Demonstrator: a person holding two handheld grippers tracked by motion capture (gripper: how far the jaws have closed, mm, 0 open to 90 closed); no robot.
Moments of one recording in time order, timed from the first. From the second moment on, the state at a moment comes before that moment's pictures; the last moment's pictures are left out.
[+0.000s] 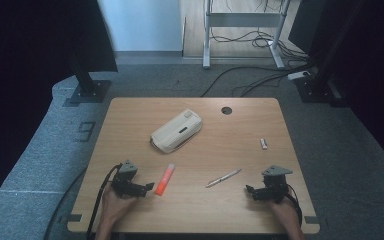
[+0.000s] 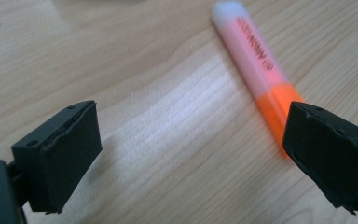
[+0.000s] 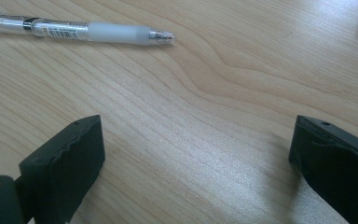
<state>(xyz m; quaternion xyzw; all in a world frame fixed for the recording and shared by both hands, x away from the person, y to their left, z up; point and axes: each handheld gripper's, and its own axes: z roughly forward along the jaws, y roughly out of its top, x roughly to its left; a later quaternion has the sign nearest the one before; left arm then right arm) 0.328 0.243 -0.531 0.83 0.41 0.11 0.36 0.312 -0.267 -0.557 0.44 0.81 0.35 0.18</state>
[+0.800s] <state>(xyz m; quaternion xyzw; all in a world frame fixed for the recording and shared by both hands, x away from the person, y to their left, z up) 0.357 0.231 -0.500 0.84 0.39 0.10 0.37 0.312 -0.267 -0.557 0.44 0.81 0.35 0.18</state>
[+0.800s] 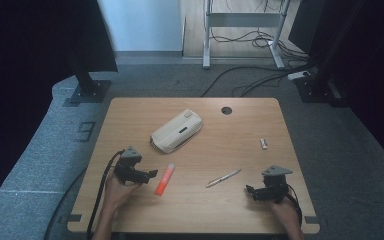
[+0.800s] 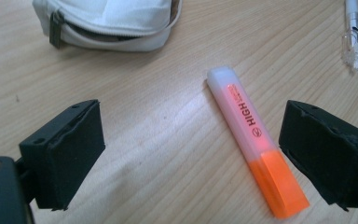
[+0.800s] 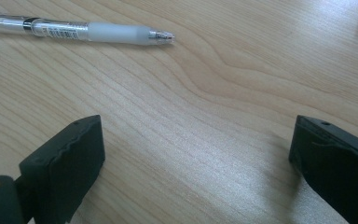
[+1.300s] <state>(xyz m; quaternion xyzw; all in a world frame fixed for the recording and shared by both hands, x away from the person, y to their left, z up) 0.380 0.212 -0.487 0.84 0.38 0.10 0.37 0.312 -0.267 -0.557 0.44 0.81 0.35 0.18</state>
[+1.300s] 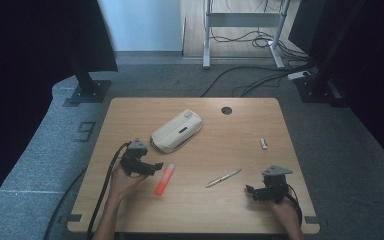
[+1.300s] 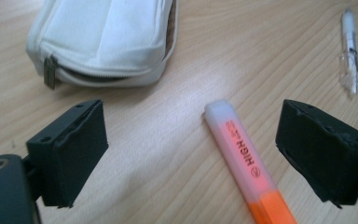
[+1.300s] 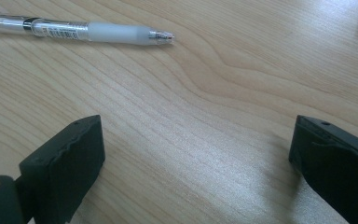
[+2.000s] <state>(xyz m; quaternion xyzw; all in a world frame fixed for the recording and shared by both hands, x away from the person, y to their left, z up) 0.417 0.190 -0.473 0.86 0.37 0.09 0.35 0.312 -0.267 -0.557 0.44 0.81 0.35 0.18</state>
